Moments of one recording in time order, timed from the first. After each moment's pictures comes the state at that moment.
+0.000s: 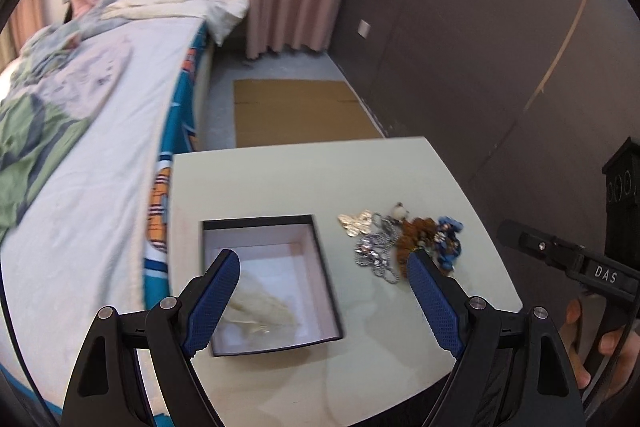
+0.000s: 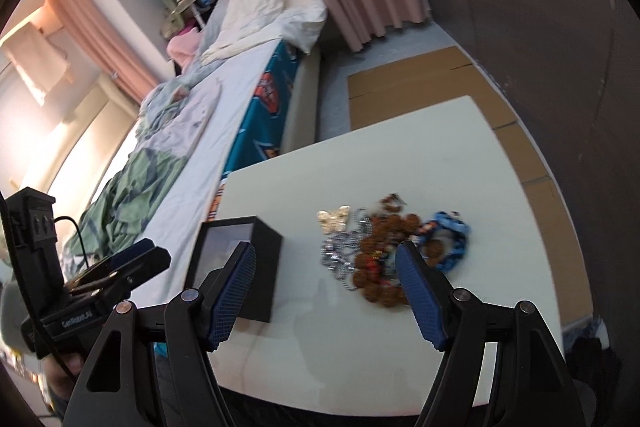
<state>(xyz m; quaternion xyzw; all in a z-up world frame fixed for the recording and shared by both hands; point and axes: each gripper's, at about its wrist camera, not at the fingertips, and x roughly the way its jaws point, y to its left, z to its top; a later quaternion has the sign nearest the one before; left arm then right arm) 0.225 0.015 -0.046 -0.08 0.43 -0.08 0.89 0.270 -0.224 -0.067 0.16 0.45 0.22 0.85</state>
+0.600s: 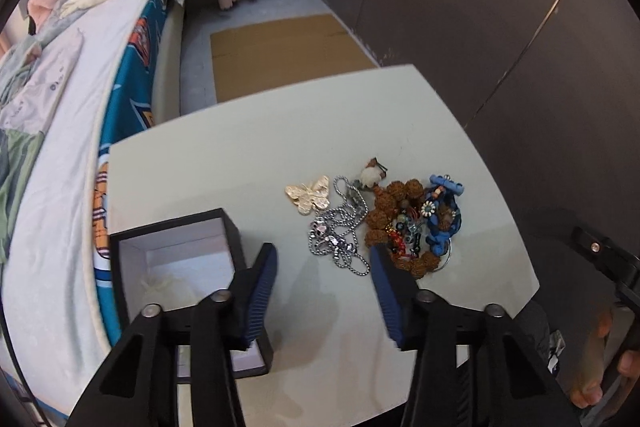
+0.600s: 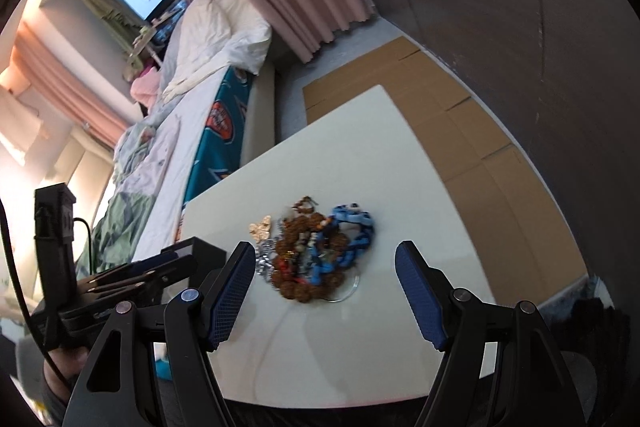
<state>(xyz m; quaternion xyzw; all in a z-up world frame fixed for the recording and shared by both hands) 0.283 -0.065 -0.084 -0.01 0.54 -0.09 0.83 0.266 -0.298 -0.099 0.23 0.46 0.16 0.85</state>
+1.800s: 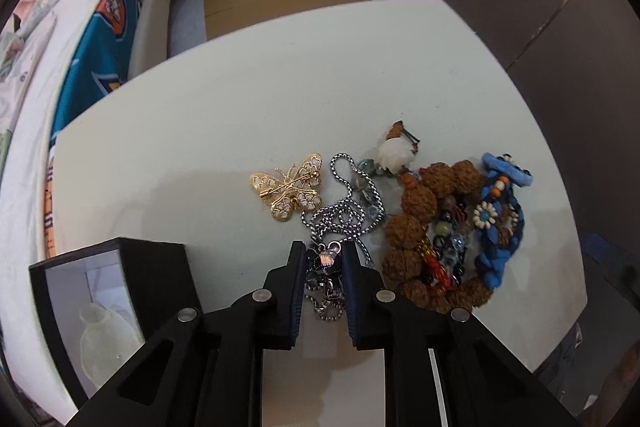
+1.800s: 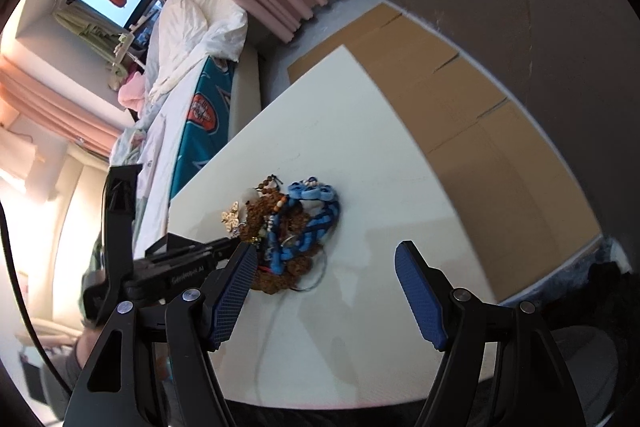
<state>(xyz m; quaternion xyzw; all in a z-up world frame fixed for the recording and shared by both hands) 0.332 -0.089 -0.156 0.02 0.60 -0.07 0.79 0.288 -0.305 -0.153 0.28 0.51 0.16 0.80</state>
